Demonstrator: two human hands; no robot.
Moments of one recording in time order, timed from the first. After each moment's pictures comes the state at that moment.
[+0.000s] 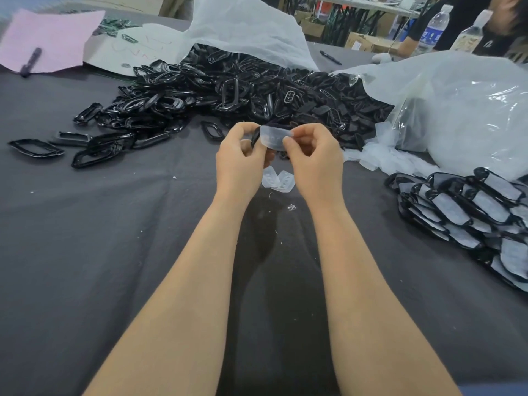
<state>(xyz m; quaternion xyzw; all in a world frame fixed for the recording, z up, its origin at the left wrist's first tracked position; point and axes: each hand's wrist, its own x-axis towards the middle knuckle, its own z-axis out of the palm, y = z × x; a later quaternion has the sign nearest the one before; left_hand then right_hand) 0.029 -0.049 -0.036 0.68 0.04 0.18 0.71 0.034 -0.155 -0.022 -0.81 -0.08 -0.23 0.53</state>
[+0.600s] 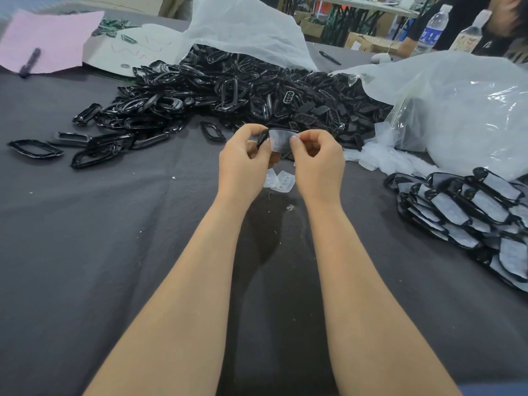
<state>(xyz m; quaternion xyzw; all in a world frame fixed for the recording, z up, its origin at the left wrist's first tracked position) 0.029 -0.051 -0.036 0.70 -0.01 0.18 0.69 0.038 -0.156 -0.025 -0.81 -0.01 -0.25 0.53</state>
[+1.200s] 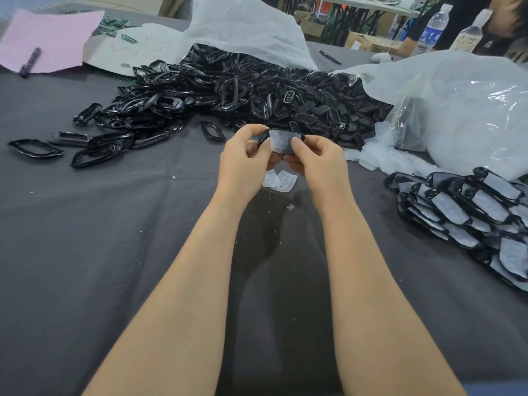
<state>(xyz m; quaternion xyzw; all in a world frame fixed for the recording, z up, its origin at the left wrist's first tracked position) 0.030 -0.049 -0.036 0.69 0.00 0.14 0.71 0.045 -0.167 -0.026 -0.73 0.01 -0.10 0.67</state>
